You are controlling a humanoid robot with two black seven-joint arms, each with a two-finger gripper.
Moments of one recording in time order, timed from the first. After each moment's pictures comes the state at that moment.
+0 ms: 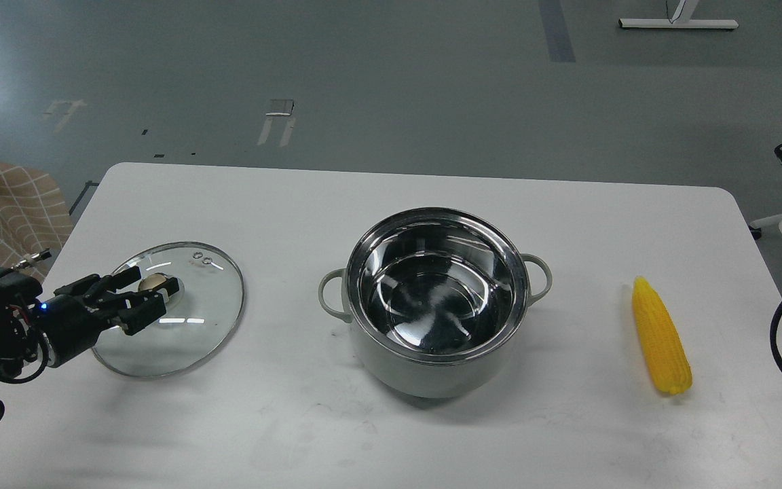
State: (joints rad) left arm -0.21 0.88 -0.68 -1.10 1.69 0.22 -0.49; right arm 0.34 -0.41 1.71 1.05 -0.44 0.49 -0.02
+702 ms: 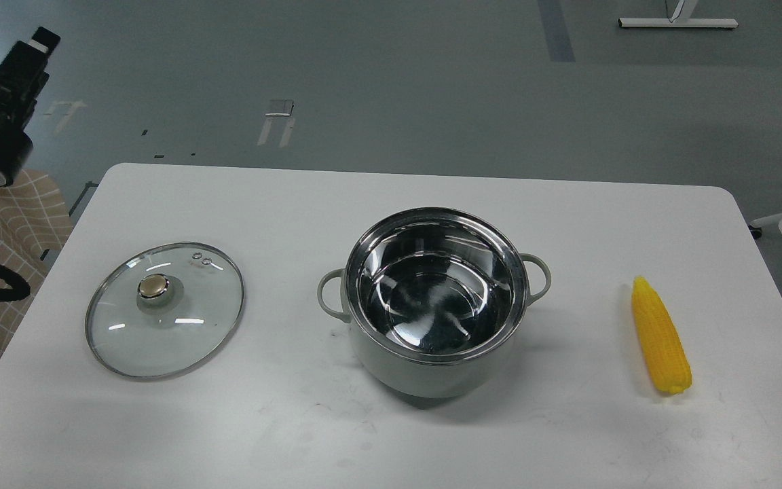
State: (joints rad) left arm -0.63 0.87 -0.82 -1.02 0.64 0.11 -0.49; right arm 0.17 -0.70 1.69 1.43 -1.24 0.49 0.03
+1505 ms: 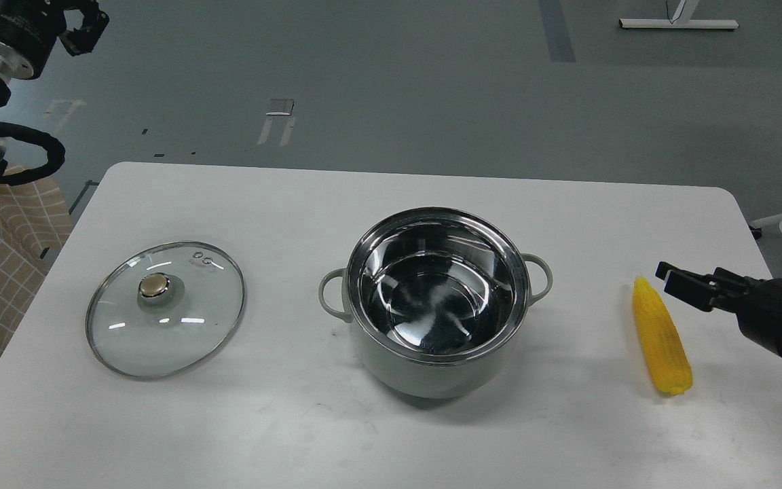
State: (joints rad) left arm -0.82 0.63 -1.06 -0.83 0.16 -0.29 -0.24; right arm 0.06 -0.64 1.30 1.49 -1.97 0.49 0.05
